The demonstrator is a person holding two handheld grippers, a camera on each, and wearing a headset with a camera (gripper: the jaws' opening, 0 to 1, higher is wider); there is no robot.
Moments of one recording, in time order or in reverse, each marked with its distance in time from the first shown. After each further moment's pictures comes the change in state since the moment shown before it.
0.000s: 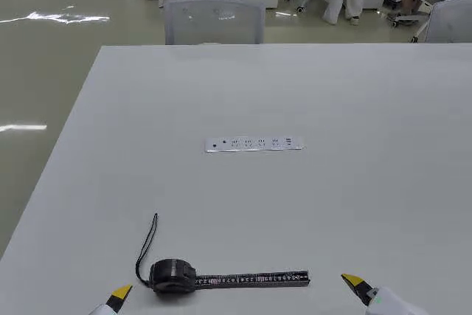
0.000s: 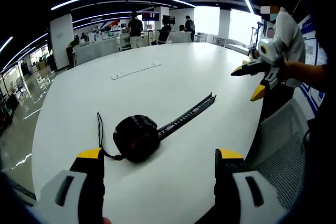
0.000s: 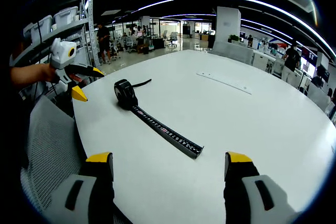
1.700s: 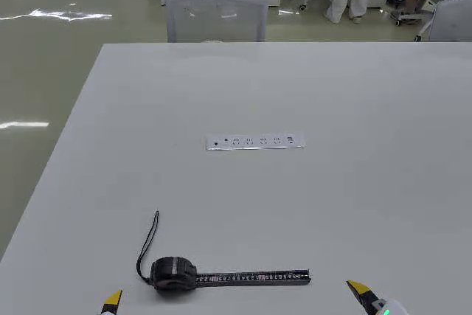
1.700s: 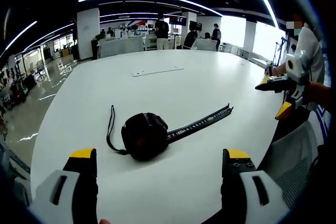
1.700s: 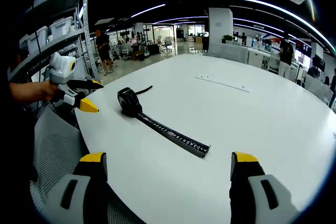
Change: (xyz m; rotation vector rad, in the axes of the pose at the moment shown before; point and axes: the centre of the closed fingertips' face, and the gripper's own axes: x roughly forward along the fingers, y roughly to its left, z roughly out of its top) left arm 0.006 0.008 -0.003 -0.156 -0.035 0.177; right arm -0.009 0.014 0.004 0.070 -0.038 -0.007
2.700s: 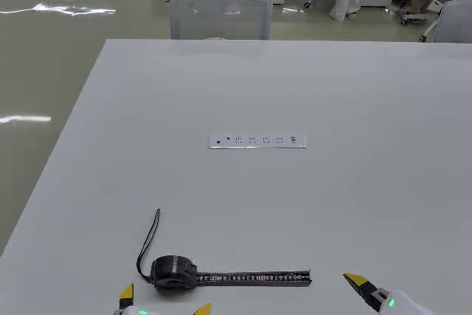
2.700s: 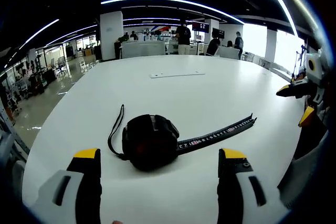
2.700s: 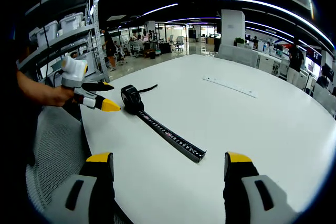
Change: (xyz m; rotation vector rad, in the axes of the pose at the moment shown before) left arm 0.040 0.006 -0.004 -0.087 -0.054 0.185; right arm 0.006 -0.019 0.000 -0.081 0.005 0.084
